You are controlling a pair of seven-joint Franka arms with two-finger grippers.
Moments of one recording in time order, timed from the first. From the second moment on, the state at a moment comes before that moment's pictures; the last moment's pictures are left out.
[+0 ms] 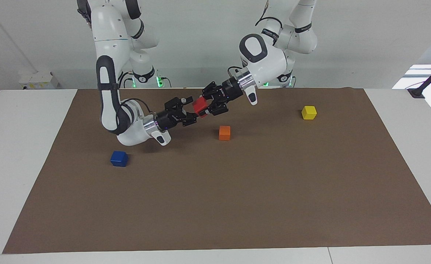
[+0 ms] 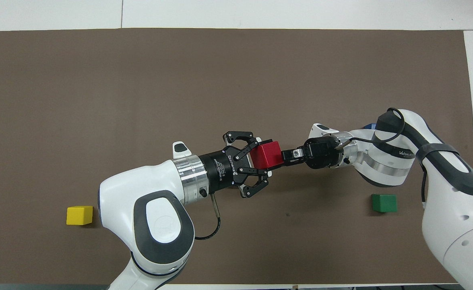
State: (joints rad) left arm -0.66 -0.01 -0.10 -2.12 -1.66 2.61 -1.18; right arm 0.10 0.39 0.01 -2.15 1.79 1.21 -0.87
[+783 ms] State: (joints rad) left arm -0.69 0.00 -0.10 -2.13 -1.69 2.67 -1.18; right arm 0.15 0.39 0.01 -2.16 1.85 1.25 -0.89
